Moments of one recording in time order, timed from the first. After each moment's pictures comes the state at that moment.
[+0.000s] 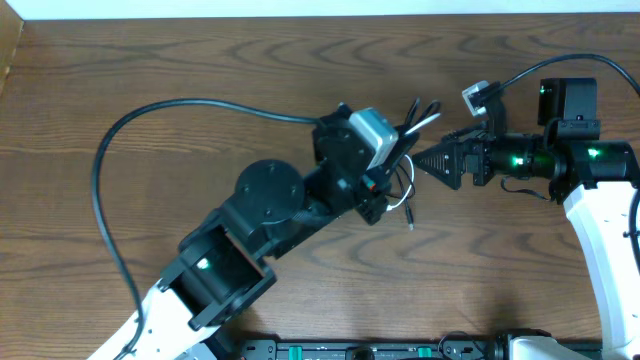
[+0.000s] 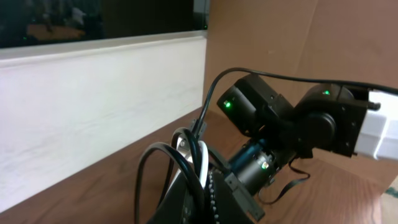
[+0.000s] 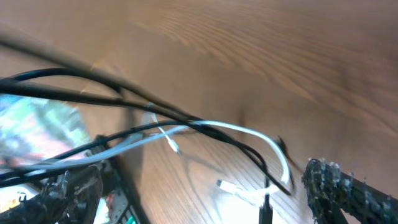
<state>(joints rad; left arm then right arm) -0.85 1.08 1.22 -0.17 0.11 -0.10 0.02 1.36 1.22 -0.88 -0.94 -0.15</state>
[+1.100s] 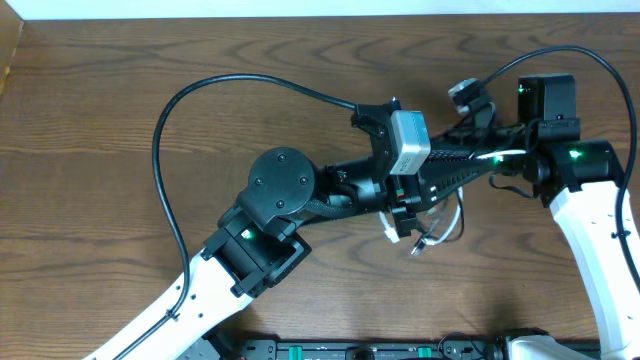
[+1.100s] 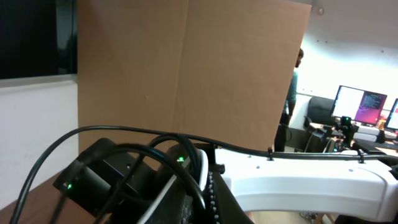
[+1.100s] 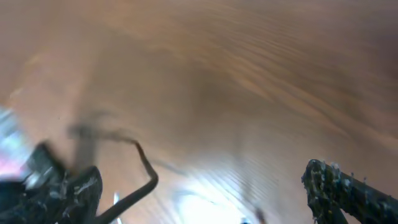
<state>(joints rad) -0.85 1.22 1.22 0.27 0.59 -0.34 0.11 1.36 1.22 -0.82 -0.62 -0.06</state>
